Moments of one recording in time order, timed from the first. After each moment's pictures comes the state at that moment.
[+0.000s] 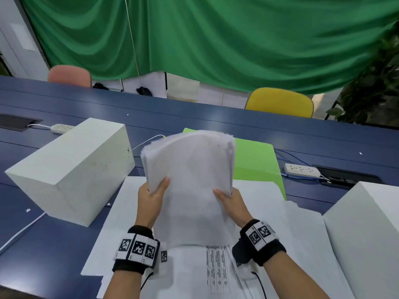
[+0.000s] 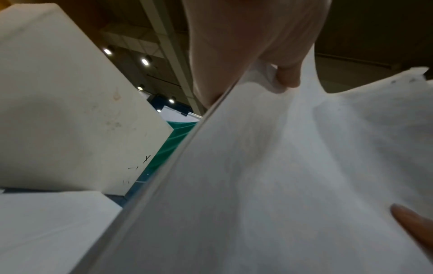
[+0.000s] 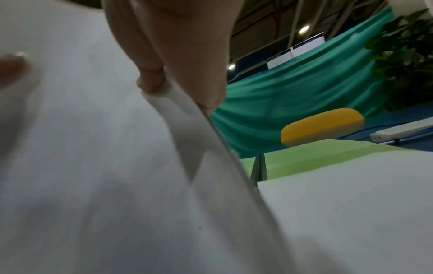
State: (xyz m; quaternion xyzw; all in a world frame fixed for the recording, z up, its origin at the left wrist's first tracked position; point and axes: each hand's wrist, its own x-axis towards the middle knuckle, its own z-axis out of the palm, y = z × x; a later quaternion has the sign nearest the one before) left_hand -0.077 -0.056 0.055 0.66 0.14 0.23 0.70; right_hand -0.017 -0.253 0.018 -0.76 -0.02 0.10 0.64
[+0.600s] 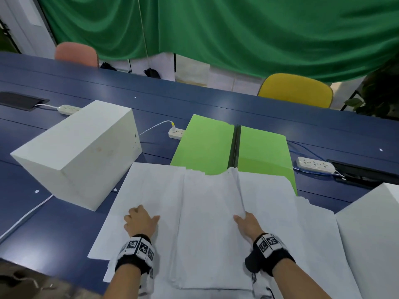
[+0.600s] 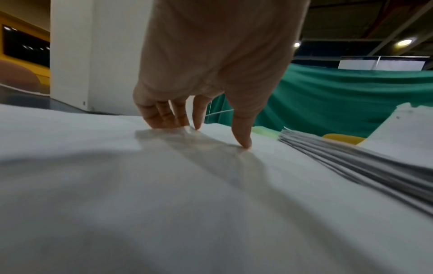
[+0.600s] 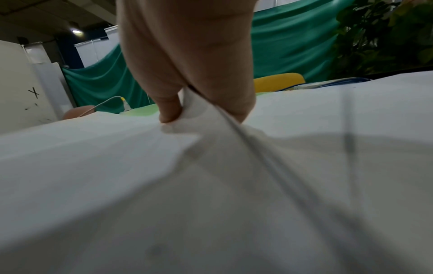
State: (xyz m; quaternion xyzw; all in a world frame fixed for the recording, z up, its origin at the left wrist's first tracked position) left_hand -0.088 -0.005 -0.088 0.89 0.38 -0.08 0.22; right_hand -0.012 -0.296 -0.094 -0.86 0.14 0.22 0.43
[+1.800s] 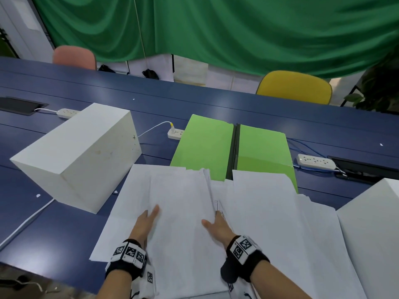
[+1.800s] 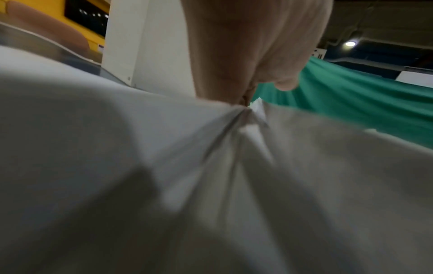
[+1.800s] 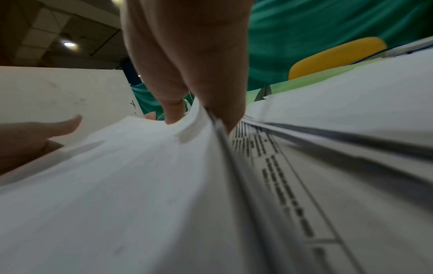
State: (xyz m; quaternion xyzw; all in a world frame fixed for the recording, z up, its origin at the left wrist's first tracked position) left_hand -0.098 -0.007 -0.073 0.71 0.33 -0.06 0.62; right_hand -0.043 -0.221 -0.094 -0.83 0.03 0.29 0.47
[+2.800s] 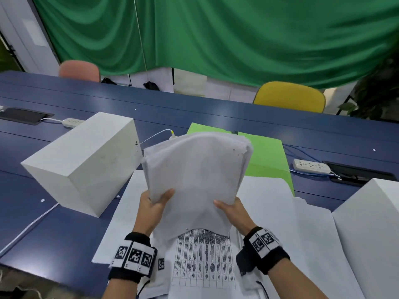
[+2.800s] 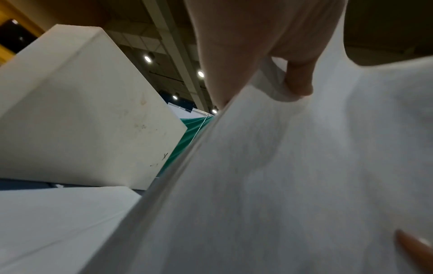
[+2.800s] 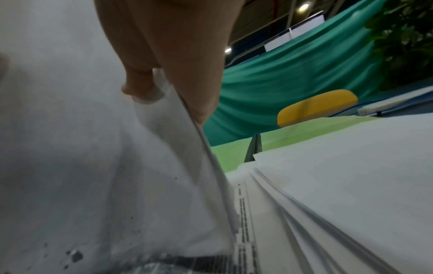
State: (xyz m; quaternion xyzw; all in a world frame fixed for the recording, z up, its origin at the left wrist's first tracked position) left_hand -0.105 -0.038 0.031 0.67 0.12 0.19 0.71; right_hand -0.038 -0.250 -0.010 -0.73 -0.01 0.17 0.66
